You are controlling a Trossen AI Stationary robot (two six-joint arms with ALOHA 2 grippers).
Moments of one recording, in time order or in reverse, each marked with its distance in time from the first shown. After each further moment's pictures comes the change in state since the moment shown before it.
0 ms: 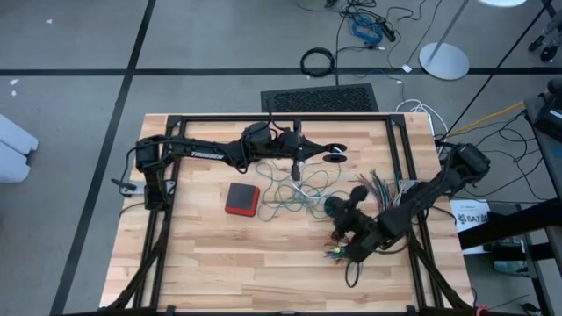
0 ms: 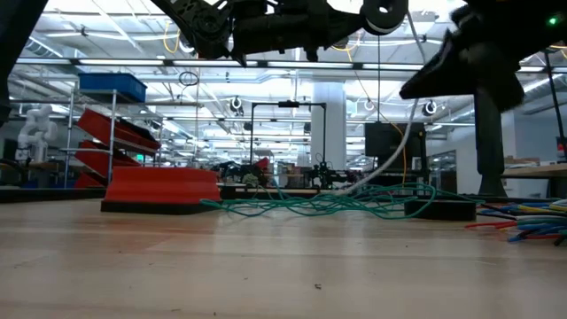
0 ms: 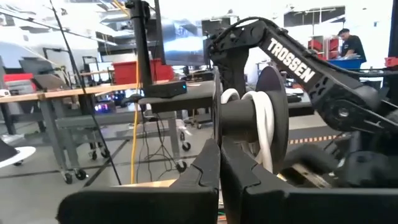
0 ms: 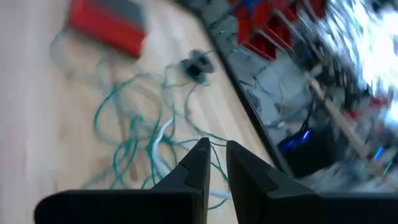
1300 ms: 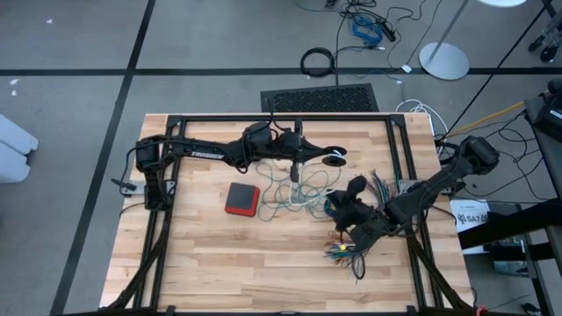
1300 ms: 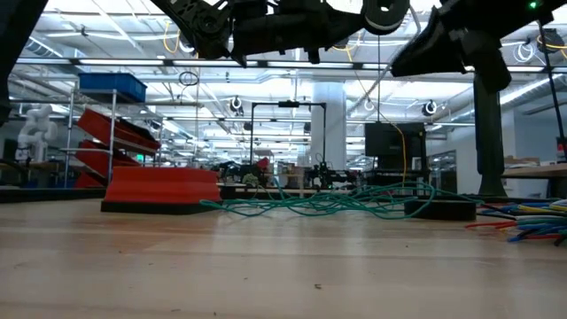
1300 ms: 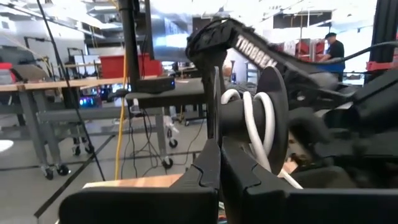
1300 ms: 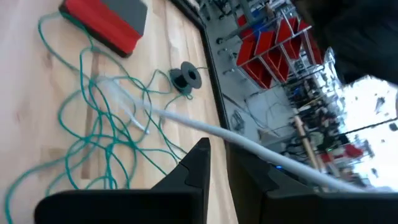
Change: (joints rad) left arm 0.003 0.000 0.000 -0.014 0.040 -0.044; right arm -0.059 -0.156 -0.032 0.131 -0.039 -0.477
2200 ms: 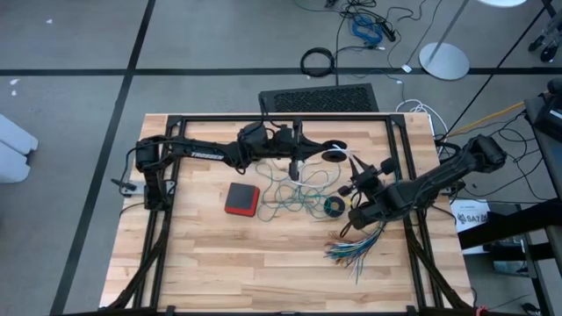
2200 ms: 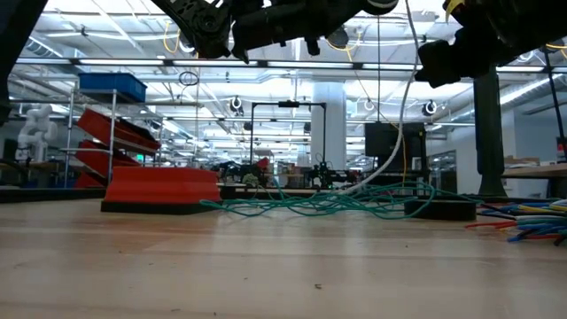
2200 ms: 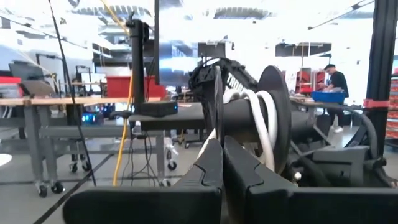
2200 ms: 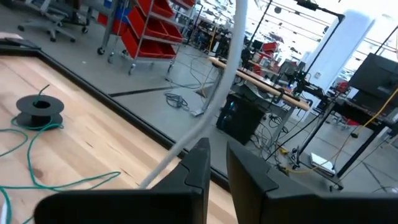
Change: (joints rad) left arm -0.008 0.000 0.000 0.124 -0.019 -0.089; right arm -0.163 -0.100 -0.084 -0.425 0.366 1.068
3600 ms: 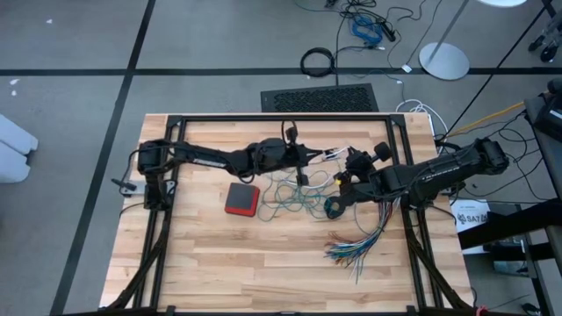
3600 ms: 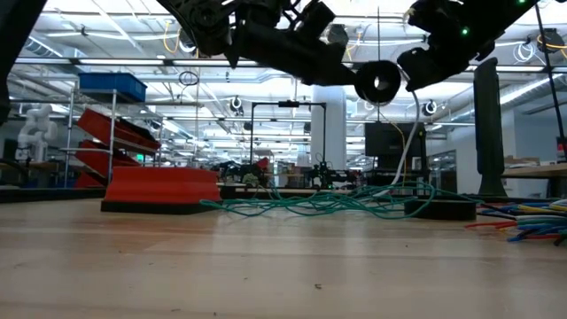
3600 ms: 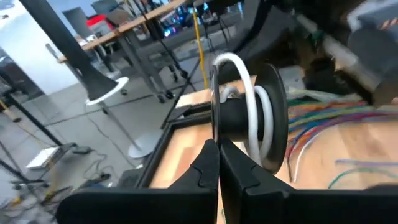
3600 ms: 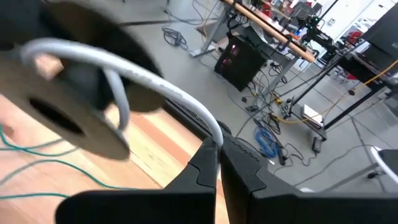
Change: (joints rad) left arm -0.080 0.018 0.000 -0.413 -0.478 0.431; right arm -0.211 0.000 0.178 -0.166 -0.288 -0.148
